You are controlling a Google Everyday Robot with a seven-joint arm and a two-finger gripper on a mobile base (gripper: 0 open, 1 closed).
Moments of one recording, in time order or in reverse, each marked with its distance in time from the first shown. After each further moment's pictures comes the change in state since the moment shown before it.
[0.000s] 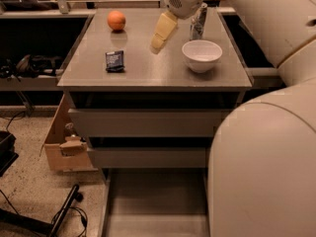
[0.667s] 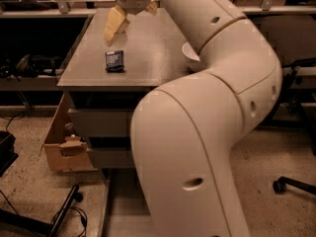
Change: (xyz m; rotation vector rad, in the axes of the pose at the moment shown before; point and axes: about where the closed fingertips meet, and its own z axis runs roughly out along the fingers) arm -0.109 0.043 0.031 -0.018 -0.008 0.067
